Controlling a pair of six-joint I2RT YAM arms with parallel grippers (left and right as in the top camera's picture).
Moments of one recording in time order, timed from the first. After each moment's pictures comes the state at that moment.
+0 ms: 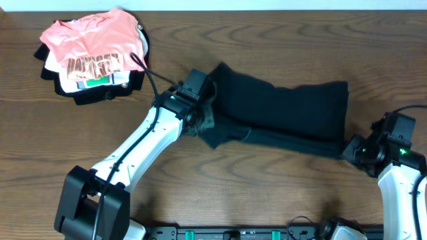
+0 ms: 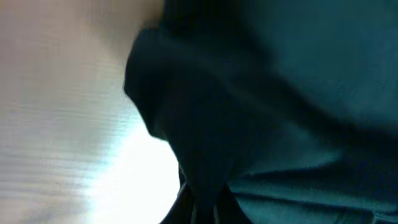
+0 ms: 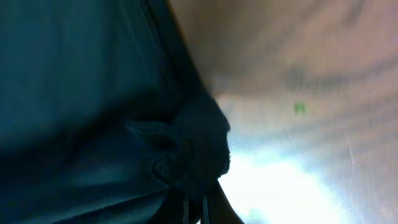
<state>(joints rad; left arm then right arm) -0.49 1.63 1.15 -0.75 0.05 -0.63 -0.38 1.15 0.71 -0.78 -0.08 0.31</state>
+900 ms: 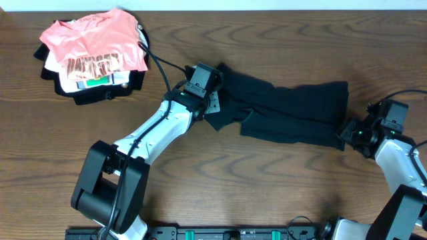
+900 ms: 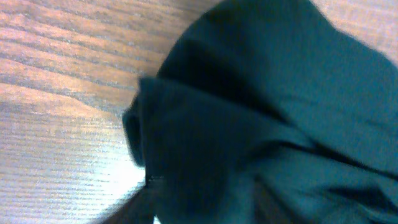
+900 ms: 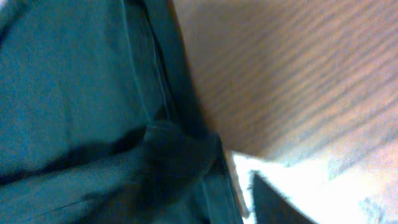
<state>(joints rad) -0.49 1.78 1.15 -0.42 -0.10 -0.58 -0.38 1.47 0.71 -0.39 -0.16 0.30</state>
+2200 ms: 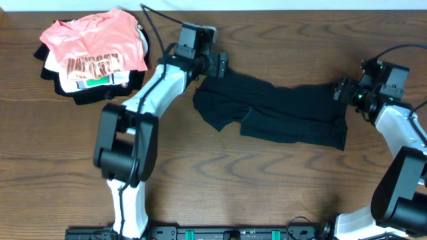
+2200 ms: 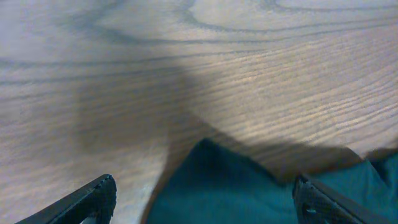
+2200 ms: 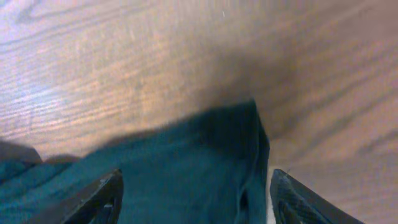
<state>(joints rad) -0.33 2.11 1.56 -0.30 0.22 -0.17 -0.30 1.71 1.02 -0.20 -0.26 0.09</state>
